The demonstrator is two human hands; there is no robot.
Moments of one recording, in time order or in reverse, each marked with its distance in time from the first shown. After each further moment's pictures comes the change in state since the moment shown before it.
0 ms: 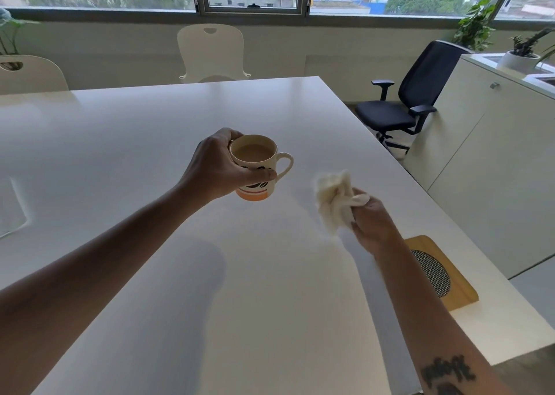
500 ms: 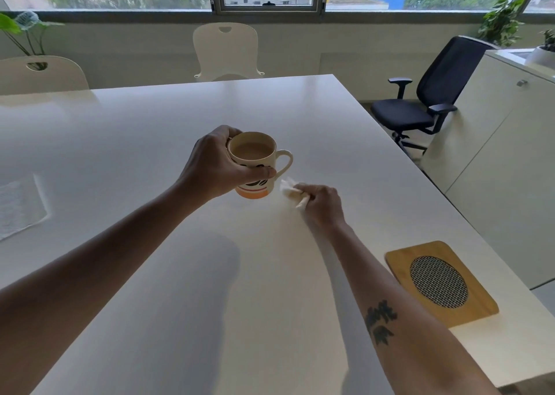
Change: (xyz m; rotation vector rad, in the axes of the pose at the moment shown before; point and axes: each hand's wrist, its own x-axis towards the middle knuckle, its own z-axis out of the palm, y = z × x) left_hand -0.004 -0.005 -0.013 0.030 0.033 -0.011; right_hand 0.059 0.041 0.089 -0.906 0.161 -0.288
